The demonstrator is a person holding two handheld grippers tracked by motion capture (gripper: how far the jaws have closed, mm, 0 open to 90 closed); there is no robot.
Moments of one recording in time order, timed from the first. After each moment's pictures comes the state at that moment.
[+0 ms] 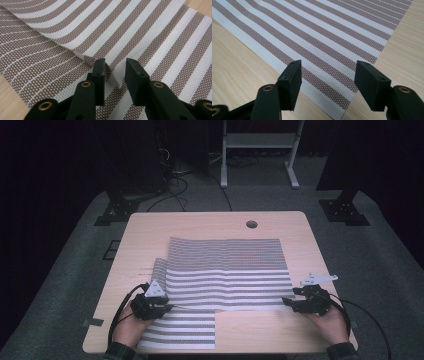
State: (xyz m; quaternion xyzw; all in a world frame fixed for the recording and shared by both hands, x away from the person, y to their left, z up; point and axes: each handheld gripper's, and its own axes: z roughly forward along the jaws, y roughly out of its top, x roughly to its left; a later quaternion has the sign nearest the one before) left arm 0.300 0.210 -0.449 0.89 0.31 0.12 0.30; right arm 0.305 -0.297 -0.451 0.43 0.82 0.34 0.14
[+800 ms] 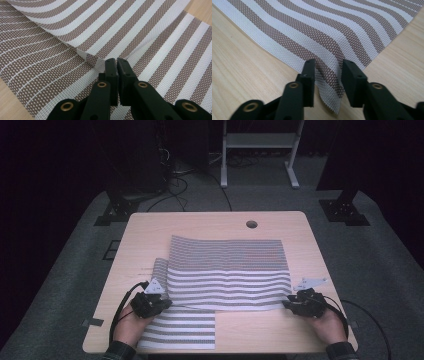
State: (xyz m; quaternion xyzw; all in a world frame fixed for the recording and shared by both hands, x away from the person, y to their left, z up) left arm 0.304 0.209 -0.447 0.89 0.32 0.11 0.31; right arm 0.304 -0.286 -0.465 0.40 0.86 0.29 0.14
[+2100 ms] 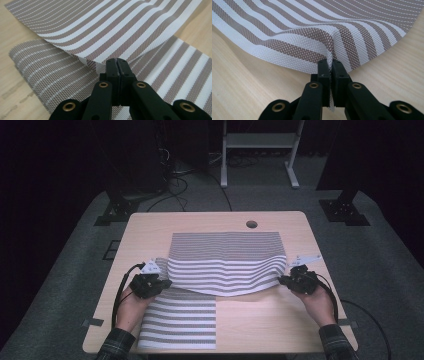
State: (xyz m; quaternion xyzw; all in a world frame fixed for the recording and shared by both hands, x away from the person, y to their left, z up) left arm 0.349 0.215 -0.419 0.86 0.33 0.14 0.35; right arm 0.359 -0.272 -0.435 0.42 0.84 0.32 0.15
